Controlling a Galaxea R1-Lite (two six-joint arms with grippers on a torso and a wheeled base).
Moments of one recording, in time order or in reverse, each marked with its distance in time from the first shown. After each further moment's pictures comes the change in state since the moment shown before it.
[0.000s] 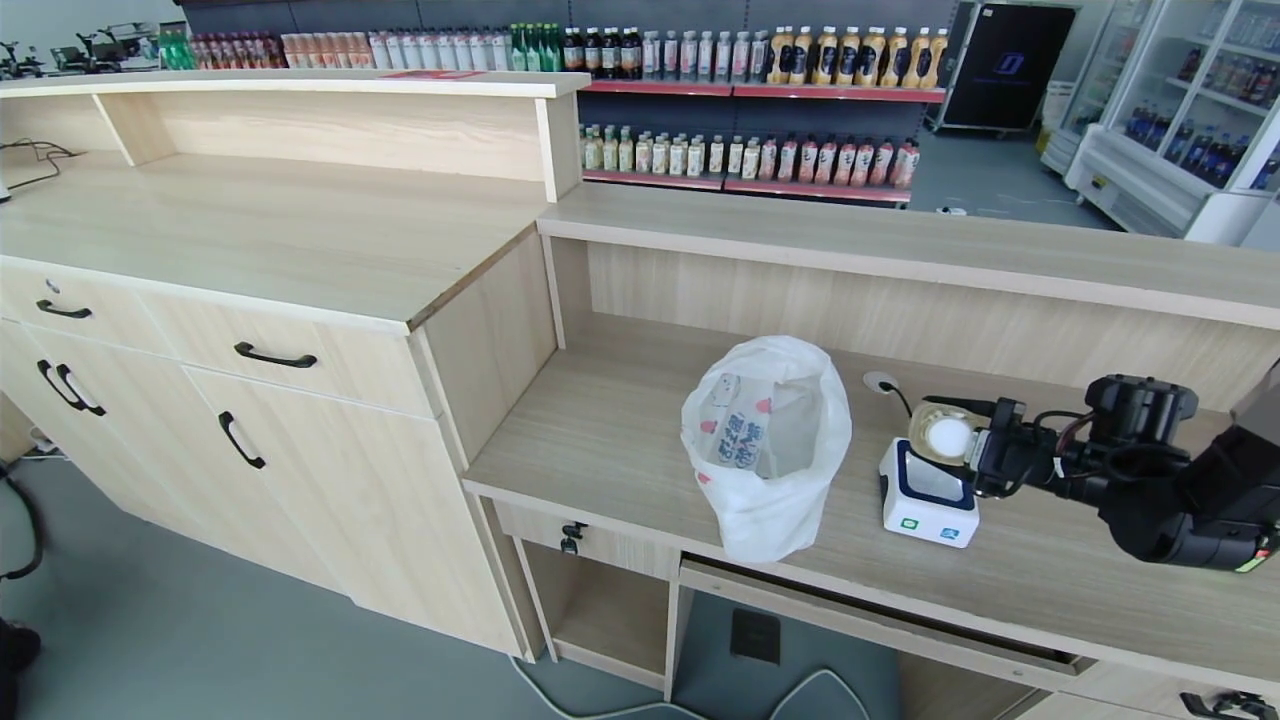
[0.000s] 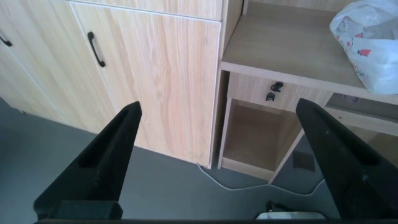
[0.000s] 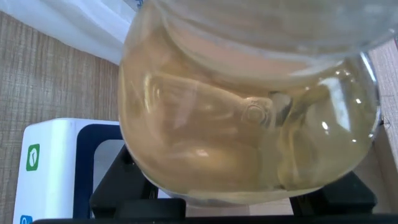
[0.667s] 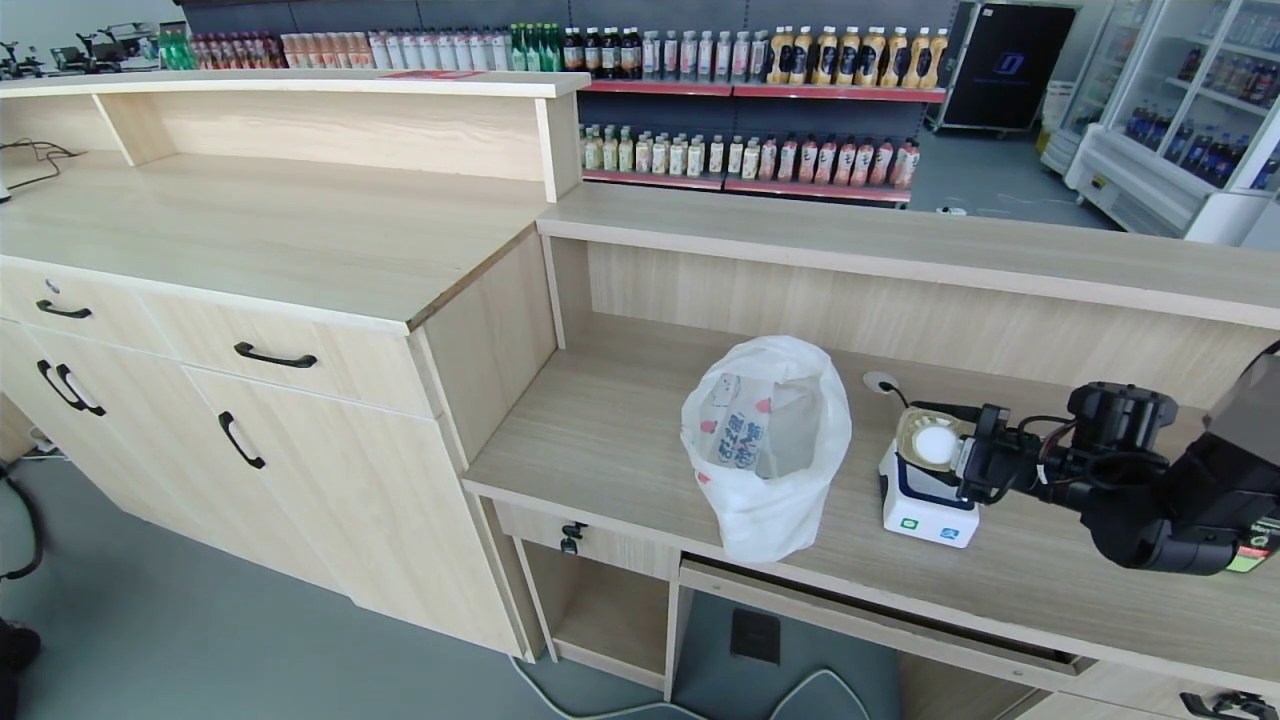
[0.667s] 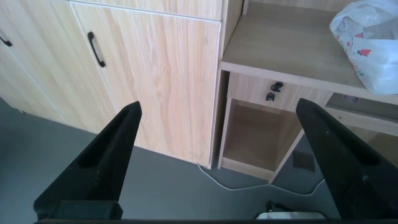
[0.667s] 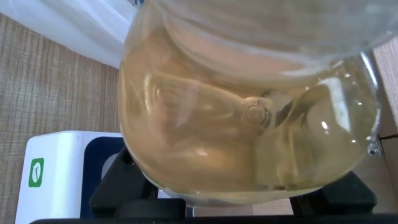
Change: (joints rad) left arm 0.000 0.000 0.000 0.000 0.000 0.000; right arm 0.024 0.043 -0.006 -0.050 0.000 0.000
